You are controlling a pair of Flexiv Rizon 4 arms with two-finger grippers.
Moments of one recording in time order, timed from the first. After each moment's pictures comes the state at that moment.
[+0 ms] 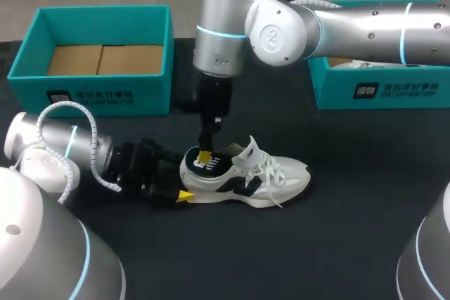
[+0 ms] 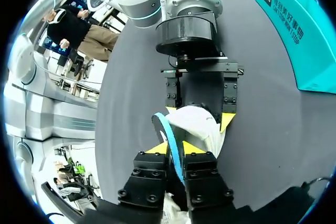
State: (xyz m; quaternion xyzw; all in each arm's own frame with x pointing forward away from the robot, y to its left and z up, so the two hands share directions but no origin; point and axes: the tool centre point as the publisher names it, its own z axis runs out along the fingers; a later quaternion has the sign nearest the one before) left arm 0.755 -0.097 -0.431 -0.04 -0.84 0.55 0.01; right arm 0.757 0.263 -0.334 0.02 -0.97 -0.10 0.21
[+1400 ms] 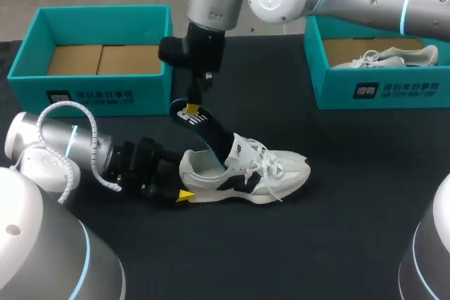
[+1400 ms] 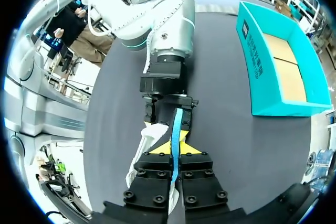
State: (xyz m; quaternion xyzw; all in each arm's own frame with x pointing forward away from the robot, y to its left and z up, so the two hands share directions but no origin) left arm 0.756 -0.097 -0.430 -0.04 -0.84 0.55 0.01; right arm 0.827 0.288 -0.265 0.05 -0.98 -0.14 0.12
